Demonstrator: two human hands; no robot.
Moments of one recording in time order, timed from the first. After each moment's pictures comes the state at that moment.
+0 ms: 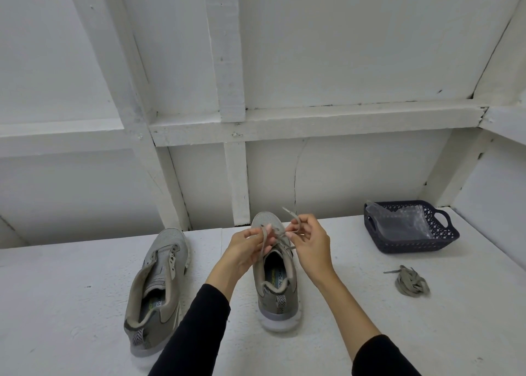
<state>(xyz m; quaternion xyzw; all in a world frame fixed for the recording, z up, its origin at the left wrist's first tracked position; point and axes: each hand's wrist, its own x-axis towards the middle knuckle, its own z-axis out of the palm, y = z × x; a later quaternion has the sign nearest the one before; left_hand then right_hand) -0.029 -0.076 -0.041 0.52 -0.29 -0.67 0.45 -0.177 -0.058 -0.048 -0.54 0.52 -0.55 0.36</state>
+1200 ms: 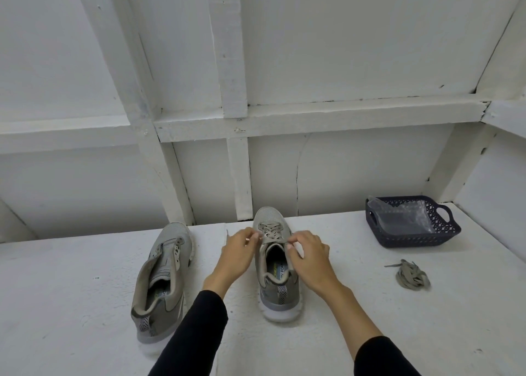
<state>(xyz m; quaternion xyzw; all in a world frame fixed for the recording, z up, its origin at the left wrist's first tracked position) -0.002 -0.065 -0.079 0.63 -0.64 -0.30 0.32 -0.188 -0.049 -0.090 -0.71 0.60 -0.32 0.21</state>
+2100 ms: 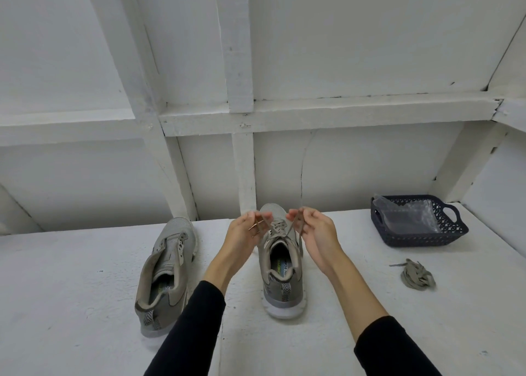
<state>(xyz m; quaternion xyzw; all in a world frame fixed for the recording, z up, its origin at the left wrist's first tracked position) -0.011 -0.066 -0.049 0.40 -0.35 -0.64 0.56 -0.180 -0.067 -0.038 -0.31 0.37 -0.59 0.64</state>
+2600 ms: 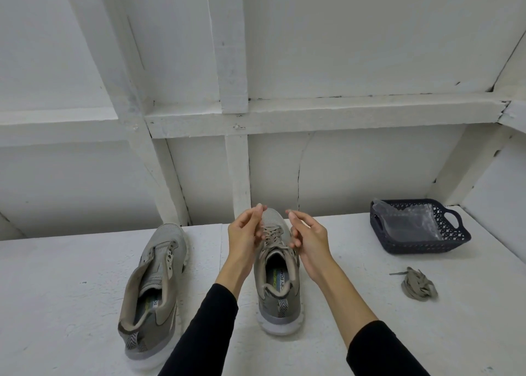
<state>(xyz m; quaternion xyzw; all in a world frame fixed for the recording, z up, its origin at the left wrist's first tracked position) -0.037 -0.085 -0.051 0.44 -0.33 -0.56 0.62 -0.169 -0.083 -0.052 -0.31 0.42 -0.59 0.61</state>
